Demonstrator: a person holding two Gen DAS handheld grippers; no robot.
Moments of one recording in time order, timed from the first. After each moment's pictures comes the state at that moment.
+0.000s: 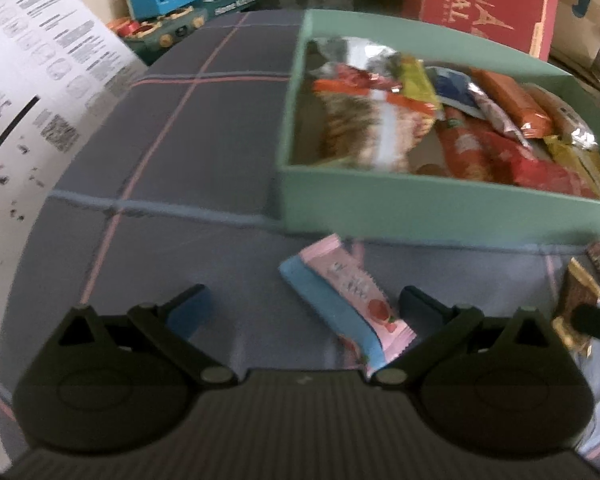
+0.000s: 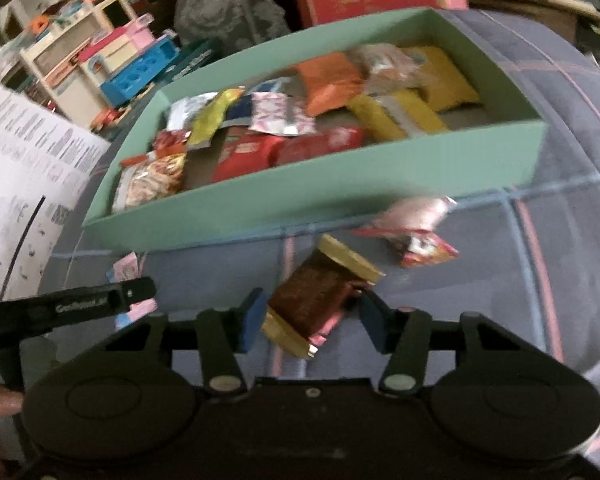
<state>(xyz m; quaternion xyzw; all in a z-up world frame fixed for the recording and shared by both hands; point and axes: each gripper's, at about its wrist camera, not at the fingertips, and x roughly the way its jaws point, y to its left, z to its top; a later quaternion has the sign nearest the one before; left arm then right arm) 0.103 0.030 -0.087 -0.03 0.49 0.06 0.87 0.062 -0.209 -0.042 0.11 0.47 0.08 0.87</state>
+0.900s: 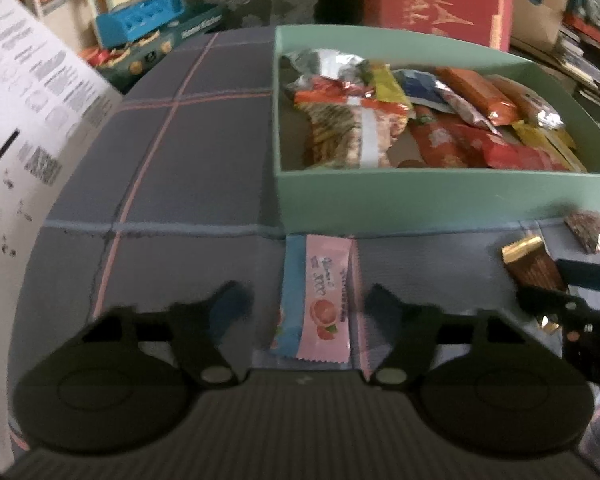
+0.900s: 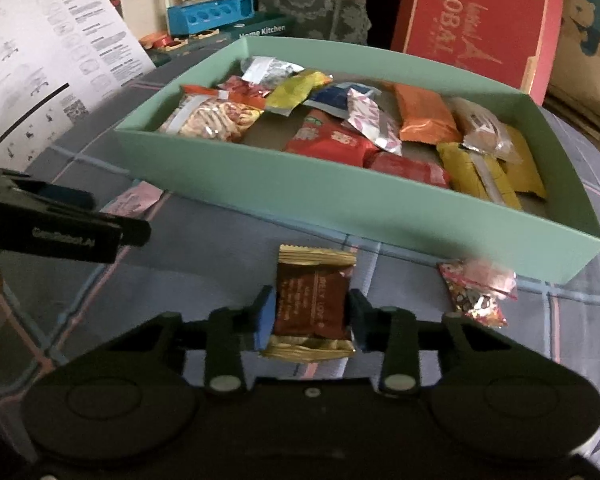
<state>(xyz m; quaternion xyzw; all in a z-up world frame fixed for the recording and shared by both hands) 0.092 0.033 -0.079 0.01 0.46 -0.01 0.89 0.056 -0.142 -0.050 -0.09 0.43 0.12 0.89</state>
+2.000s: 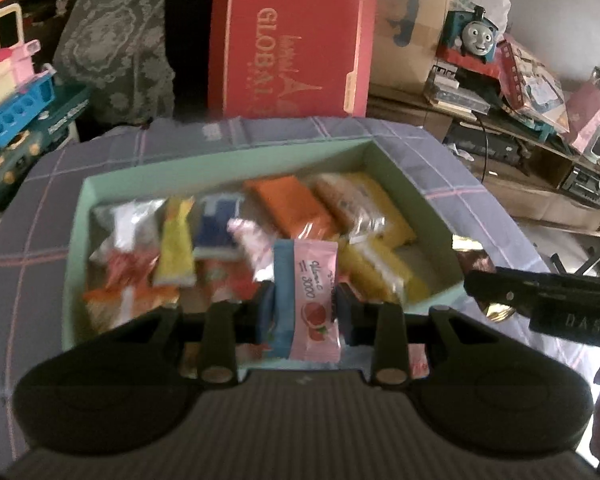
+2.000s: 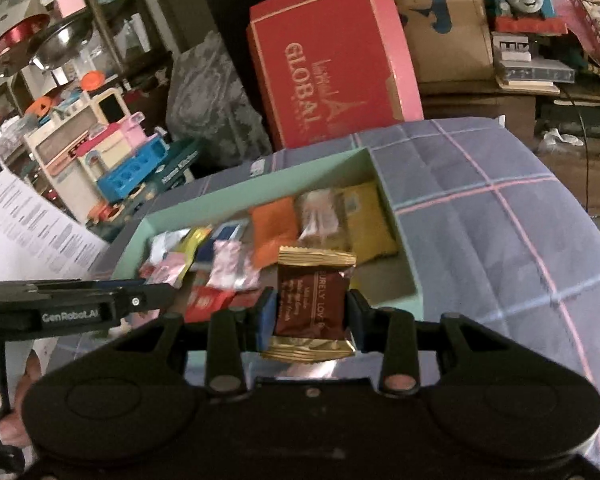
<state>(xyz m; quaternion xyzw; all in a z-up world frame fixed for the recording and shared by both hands) 0.162 -0.096 0.017 0.00 0.41 -0.17 0.90 0.076 -0.302 0.035 0.13 0.36 0.04 0.92</state>
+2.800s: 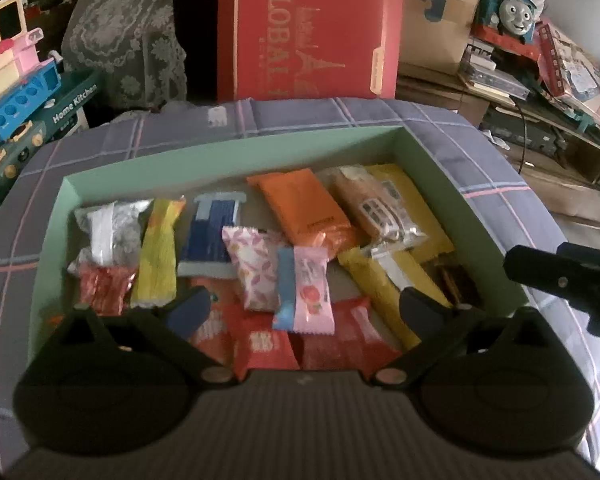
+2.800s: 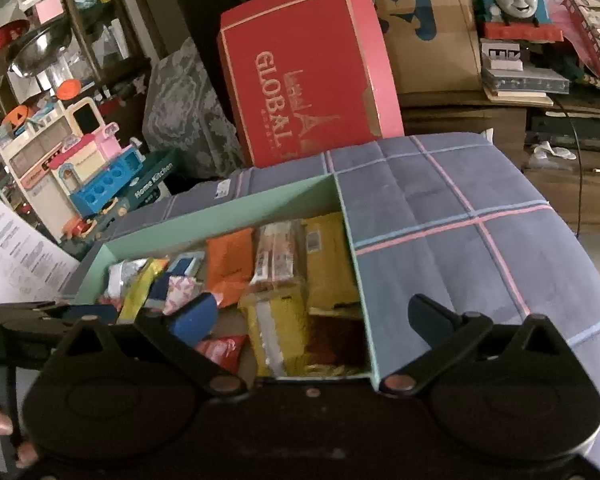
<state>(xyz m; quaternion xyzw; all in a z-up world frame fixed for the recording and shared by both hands) 0.205 -0.127 -0.017 0.02 0.44 -0.12 0.89 0.112 -0.325 0.027 0.13 0.35 0.02 0.93</state>
